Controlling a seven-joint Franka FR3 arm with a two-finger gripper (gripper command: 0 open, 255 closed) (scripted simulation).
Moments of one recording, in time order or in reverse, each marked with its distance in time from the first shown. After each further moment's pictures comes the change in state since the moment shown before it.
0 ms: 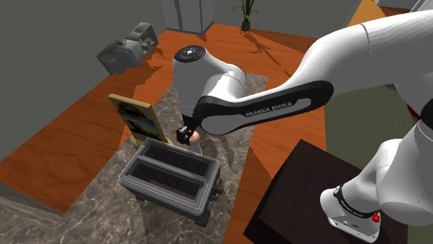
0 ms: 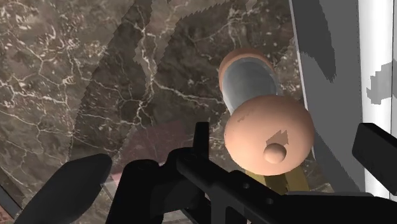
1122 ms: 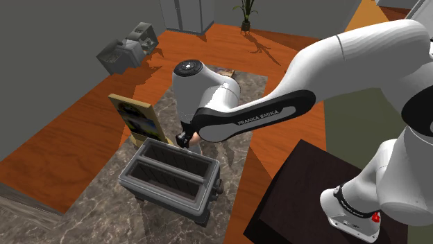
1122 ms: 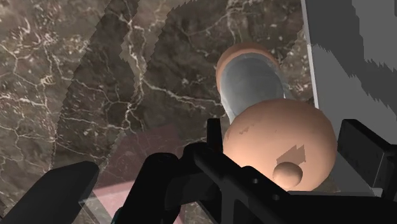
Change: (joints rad) arm 0.006 0.066 -0.007 -0.011 -0.023 0.083 0.016
